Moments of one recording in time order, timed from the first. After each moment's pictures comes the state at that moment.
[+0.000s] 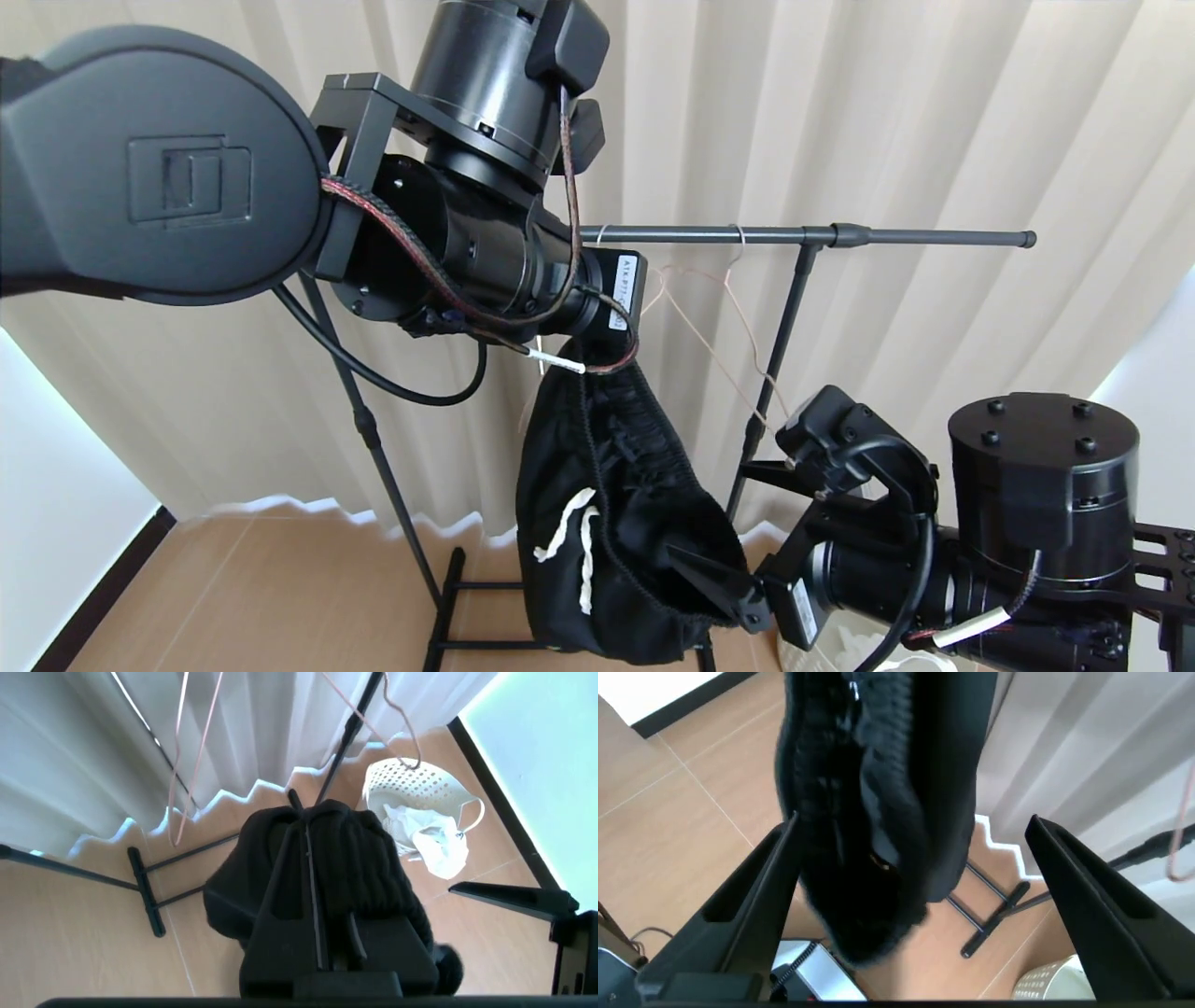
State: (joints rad) left arm -0.80 1.85 -1.76 0.46 0.30 -0.23; right arm 0.82 1.58 -0.59 -0.55 -0.08 0.01
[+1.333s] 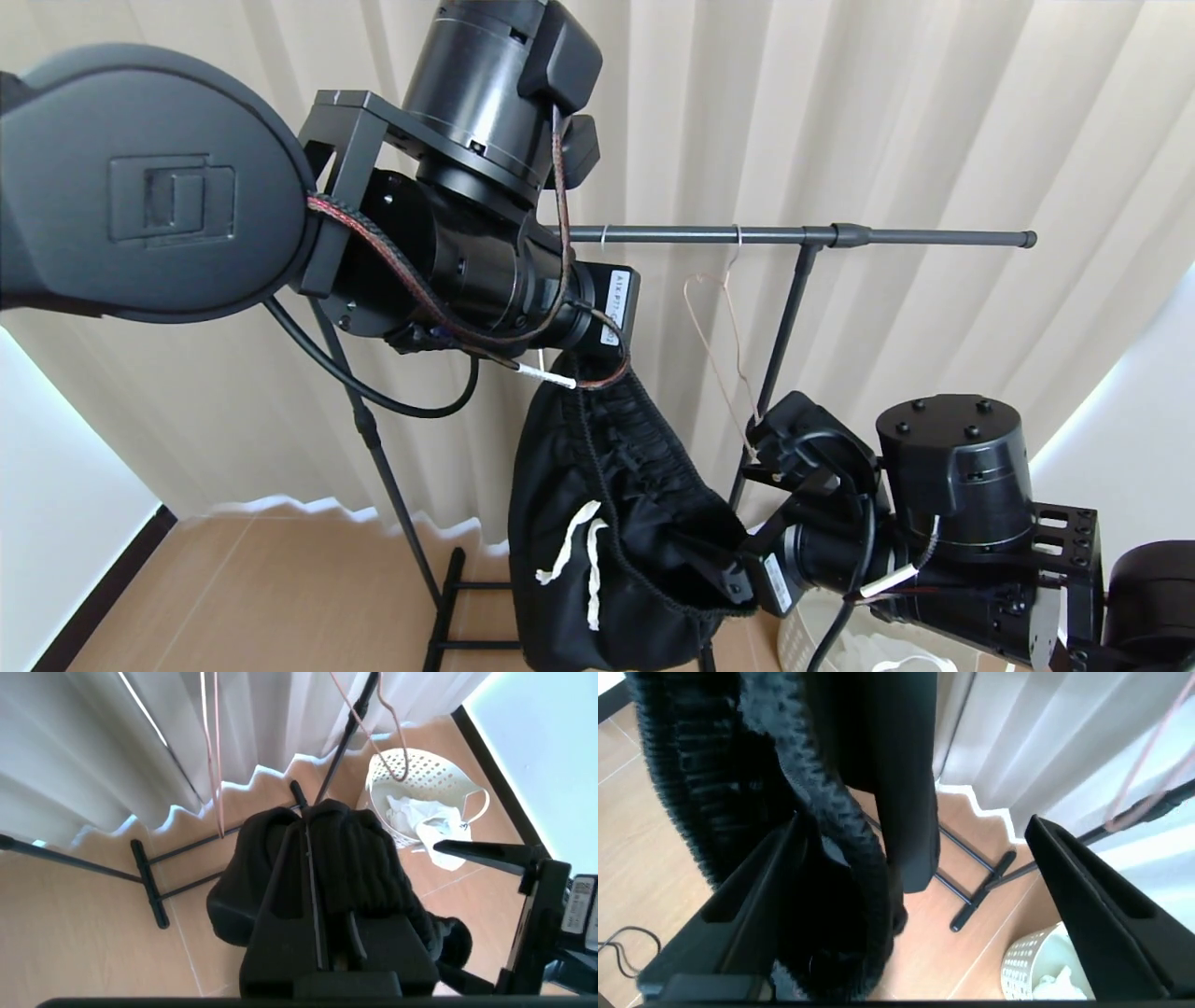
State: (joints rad) left arm -0.80 1.83 -1.72 0.46 0.30 -0.23; right arm 0.74 1.69 -0.61 -0.57 -0.09 0.00
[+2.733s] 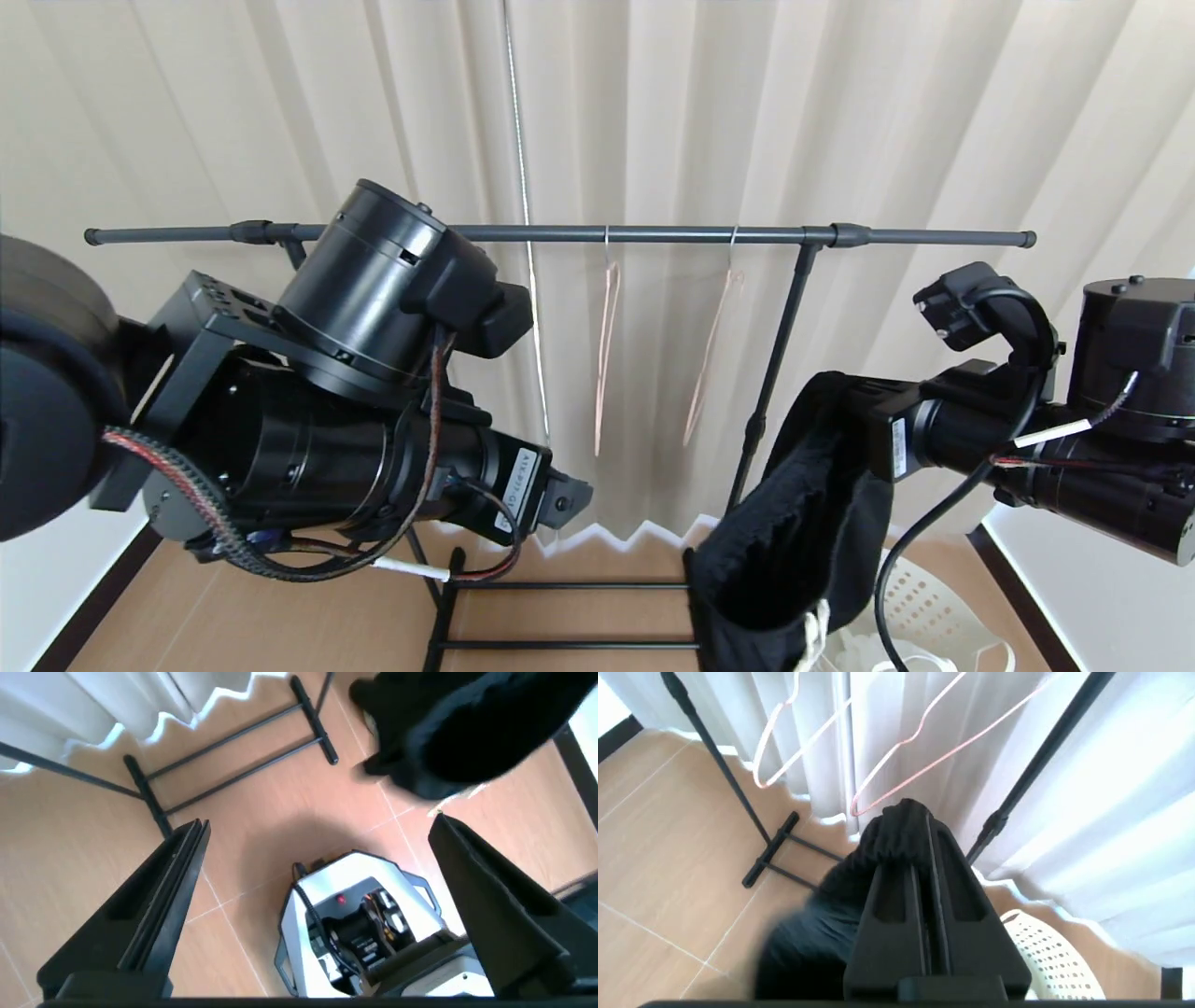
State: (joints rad) left arm -0.80 1.61 -1.25 0.45 0.20 -0.23; right arm 0.48 1.49 -0.68 -0.50 -0.10 -0.03
